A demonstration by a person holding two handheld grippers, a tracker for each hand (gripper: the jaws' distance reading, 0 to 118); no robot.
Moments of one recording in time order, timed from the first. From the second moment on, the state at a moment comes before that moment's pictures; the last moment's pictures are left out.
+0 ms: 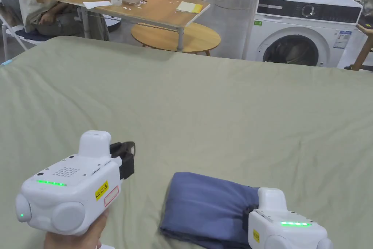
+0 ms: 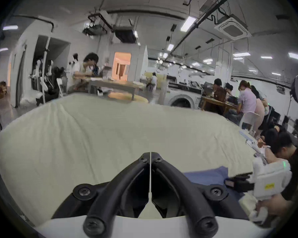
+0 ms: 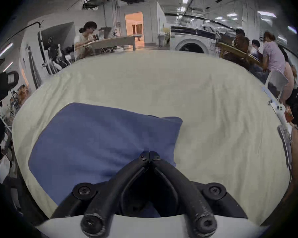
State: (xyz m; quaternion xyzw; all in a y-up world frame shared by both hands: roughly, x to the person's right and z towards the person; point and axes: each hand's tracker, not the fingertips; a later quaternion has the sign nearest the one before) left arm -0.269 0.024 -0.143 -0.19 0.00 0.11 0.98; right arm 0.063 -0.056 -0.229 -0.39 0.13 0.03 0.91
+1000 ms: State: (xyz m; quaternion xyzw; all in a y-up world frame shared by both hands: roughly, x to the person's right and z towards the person) left arm -0.270 -0.114 -0.253 -0.44 -0.35 0.48 0.67; right arm 0.069 -0.056 -0.226 -0.38 0.14 0.03 0.91
